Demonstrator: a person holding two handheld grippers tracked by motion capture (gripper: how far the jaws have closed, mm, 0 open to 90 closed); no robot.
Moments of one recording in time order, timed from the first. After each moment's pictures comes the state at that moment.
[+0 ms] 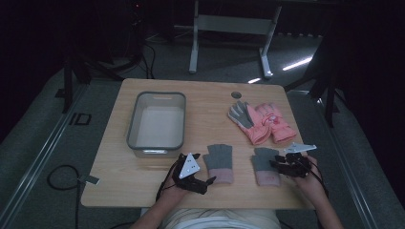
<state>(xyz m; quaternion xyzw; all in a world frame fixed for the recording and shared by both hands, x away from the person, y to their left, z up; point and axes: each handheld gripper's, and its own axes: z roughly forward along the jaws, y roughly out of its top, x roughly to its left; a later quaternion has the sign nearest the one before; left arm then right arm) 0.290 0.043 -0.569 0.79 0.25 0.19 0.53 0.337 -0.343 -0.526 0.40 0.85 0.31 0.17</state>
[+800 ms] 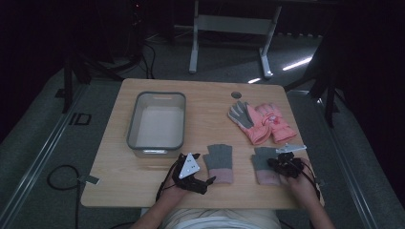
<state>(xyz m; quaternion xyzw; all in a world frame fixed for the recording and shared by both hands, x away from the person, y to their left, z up) 0.290 0.044 -0.569 0.79 0.25 0.19 0.53 0.339 -0.324 -0.532 0.44 0.83 0.28 0.18</state>
